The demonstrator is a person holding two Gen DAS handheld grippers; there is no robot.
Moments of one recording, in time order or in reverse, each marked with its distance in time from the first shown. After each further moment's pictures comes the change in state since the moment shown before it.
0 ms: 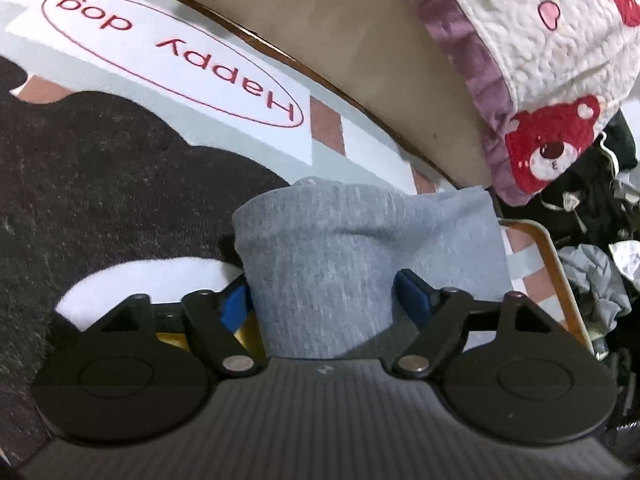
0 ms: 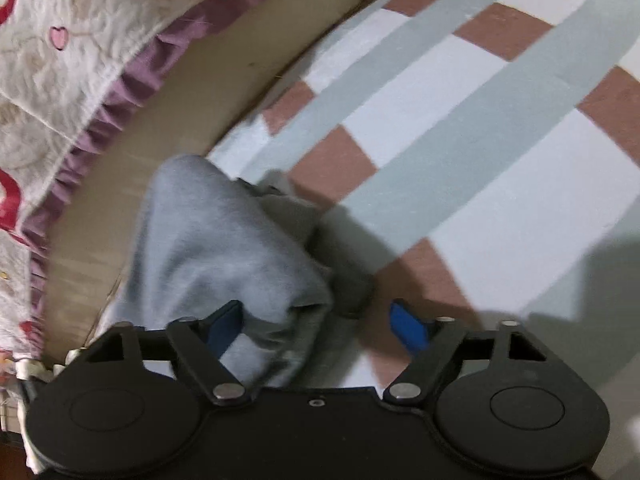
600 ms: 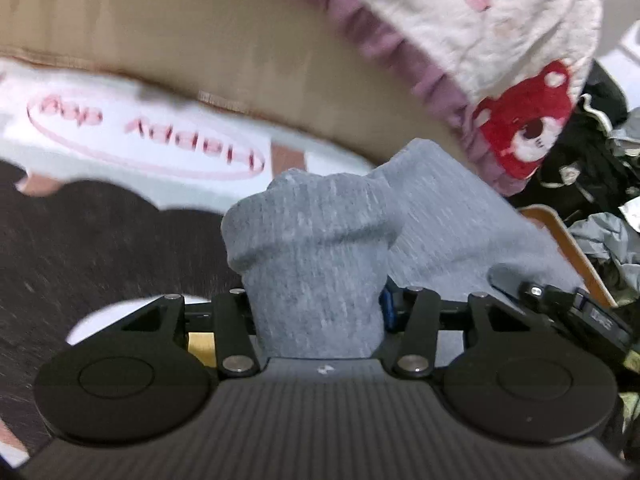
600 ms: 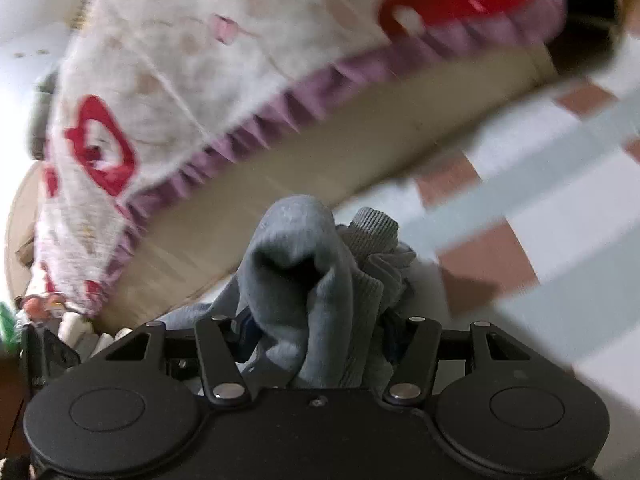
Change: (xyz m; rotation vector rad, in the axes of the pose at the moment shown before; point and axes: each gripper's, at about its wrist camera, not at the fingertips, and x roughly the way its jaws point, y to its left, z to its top) left arm -0.024 -0.065 -0.017 0.225 -0.166 0.097; right arm 0.016 0.050 0.005 -0.358 -0.222 0.329
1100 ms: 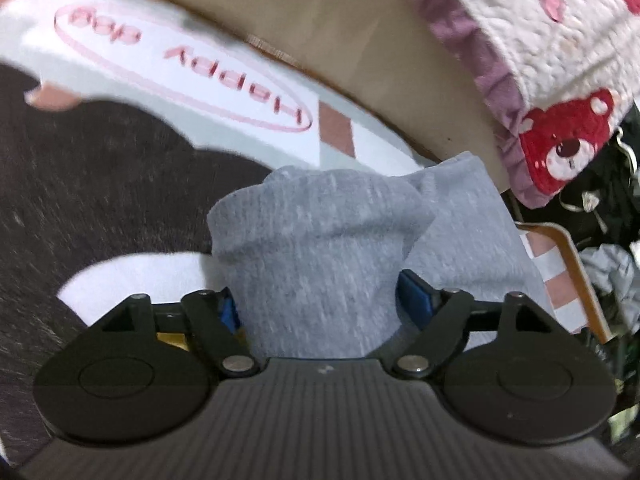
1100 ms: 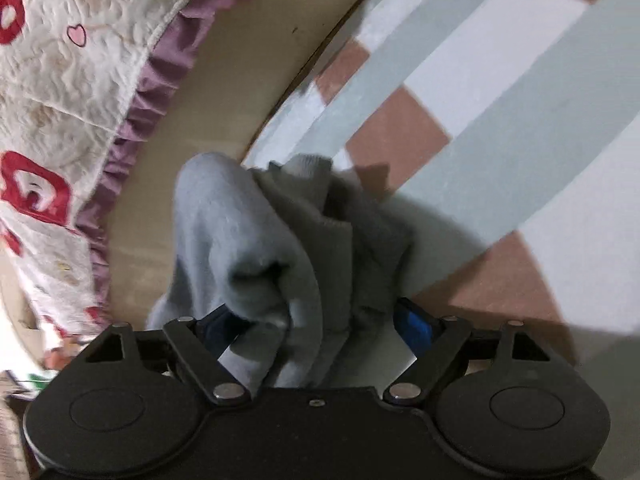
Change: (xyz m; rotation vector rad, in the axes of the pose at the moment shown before) left arm 0.034 0.051 -0.008 -0.222 0.104 -0.022; right arm 0.019 -0.052 -0.013 0.371 0.214 -0.040
